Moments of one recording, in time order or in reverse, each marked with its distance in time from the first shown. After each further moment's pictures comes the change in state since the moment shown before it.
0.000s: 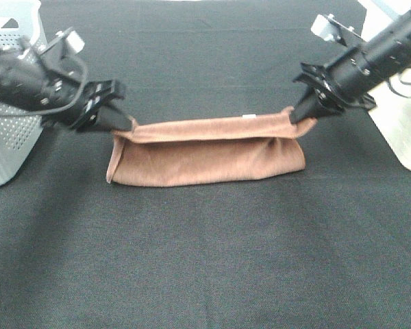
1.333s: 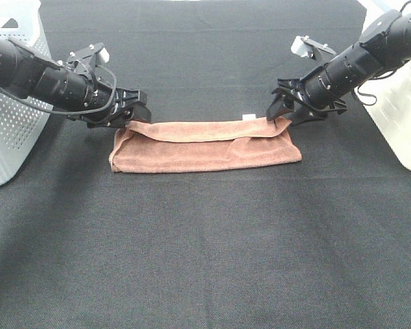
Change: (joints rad) left arm 0.000 0.318 -0.313 0.073 -0.123 -0.011; right arm 0.007 0.309 -0.285 -0.034 -0.111 0.010
